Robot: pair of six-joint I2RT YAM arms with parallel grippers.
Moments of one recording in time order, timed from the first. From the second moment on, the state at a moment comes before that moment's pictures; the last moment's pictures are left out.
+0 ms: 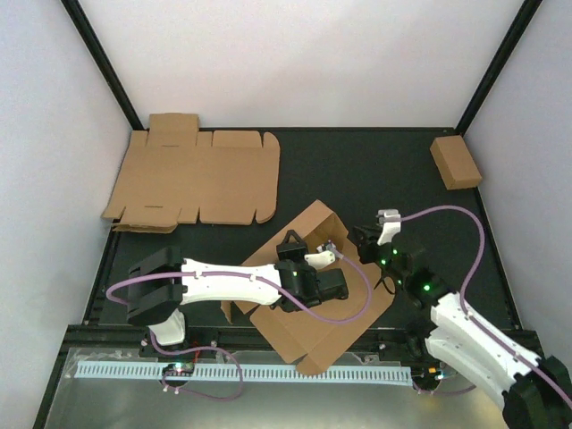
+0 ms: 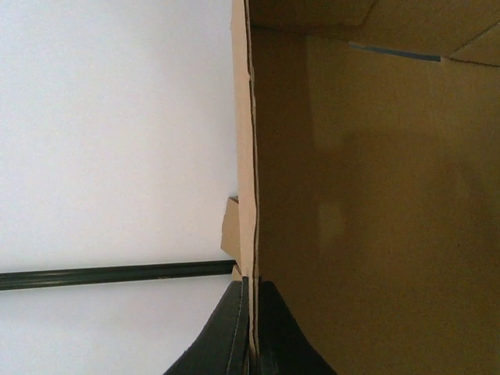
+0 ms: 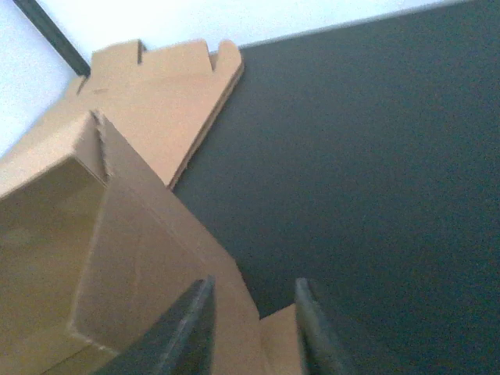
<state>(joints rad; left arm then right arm) -1.36 1.69 1.15 -0.71 -1.30 0.14 0.53 0.68 0.29 0.06 0.02 0.41</state>
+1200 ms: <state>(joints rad) -1.36 1.64 1.09 -0.63 -1.28 0.18 0.53 1.23 0.35 0.46 -0.39 0.17</state>
